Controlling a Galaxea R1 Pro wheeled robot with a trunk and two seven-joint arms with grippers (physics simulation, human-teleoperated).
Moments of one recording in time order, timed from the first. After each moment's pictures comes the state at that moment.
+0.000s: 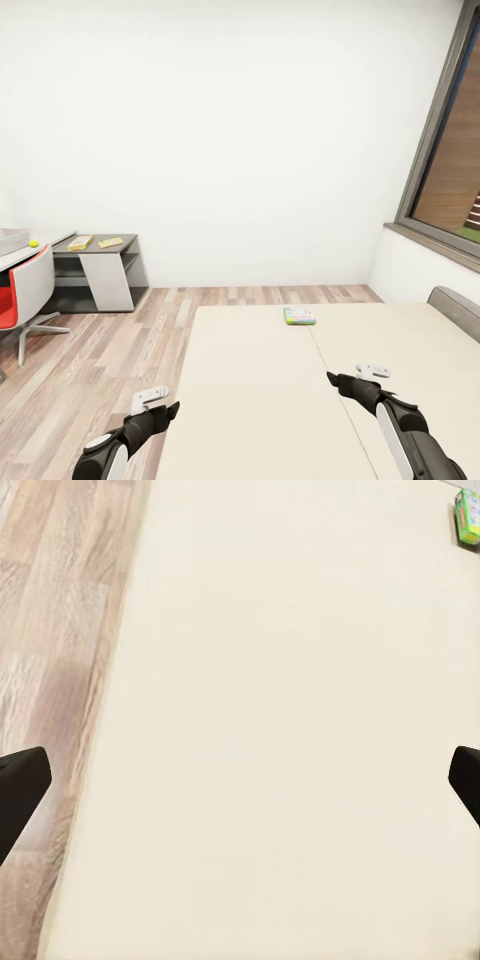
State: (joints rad) left arm -0.09 -0.07 0.13 -1.33 0.15 0.56 -0.08; right arm -0.28 -0.09 -0.17 -1.20 -0.17 0.56 0.11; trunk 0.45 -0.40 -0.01
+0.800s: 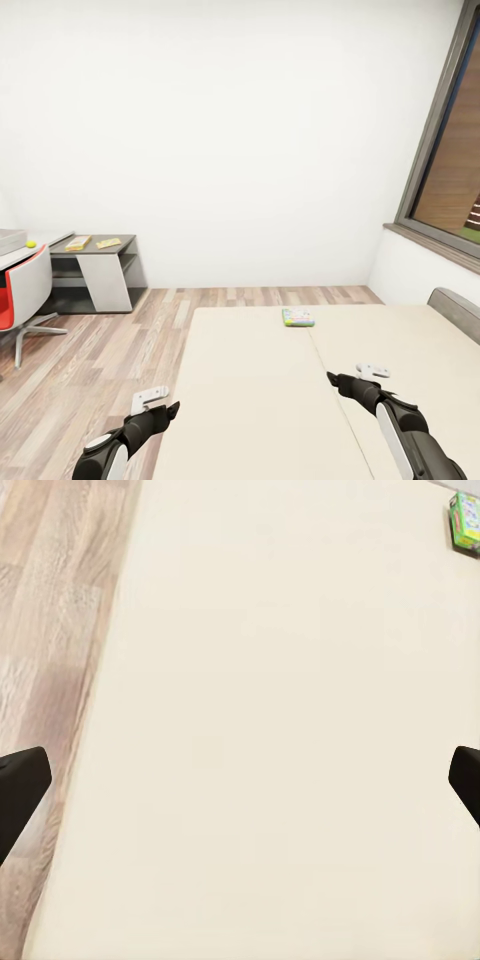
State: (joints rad) left arm -0.09 -0.07 0.13 -1.33 0.15 0.56 -0.08; right arm -0.28 -0.09 -0.17 -1.20 -0.17 0.56 0.11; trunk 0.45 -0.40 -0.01
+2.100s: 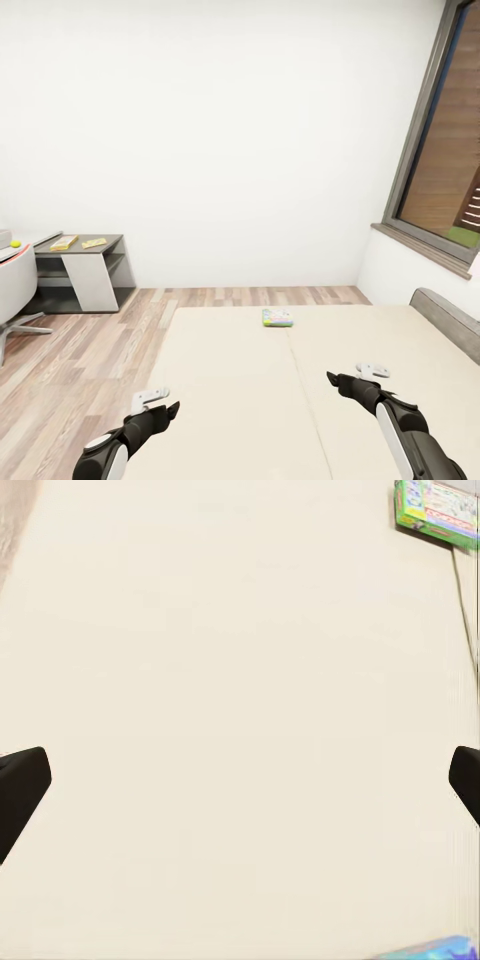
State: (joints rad) left arm -0.09 -0.07 0.13 -1.33 0.15 0.56 -0.08; right arm -0.28 -0.09 -0.17 -1.20 -0.17 0.56 0.11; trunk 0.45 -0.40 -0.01
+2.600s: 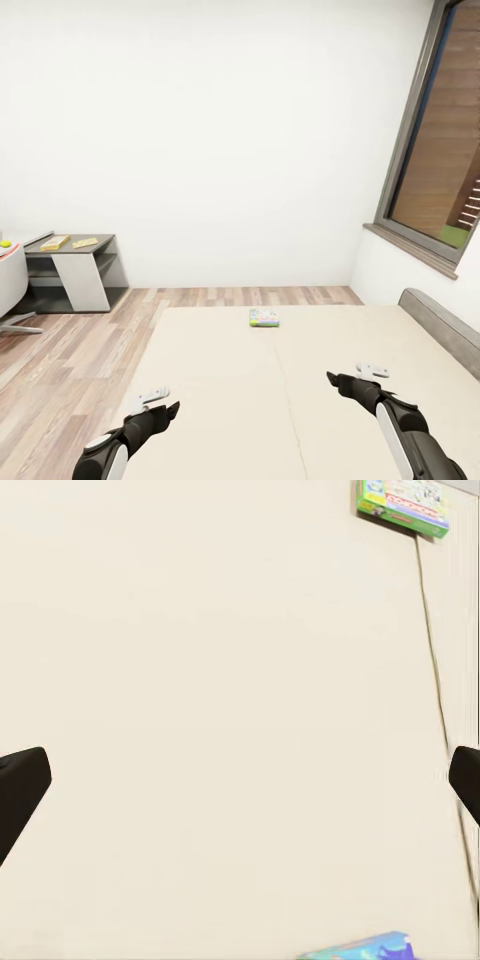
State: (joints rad) left arm -0.09 -0.07 0.13 -1.33 0.15 0.56 -0.08; right arm -0.28 -0.09 -0.17 -1.20 -0.17 0.56 0.11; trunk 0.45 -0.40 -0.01
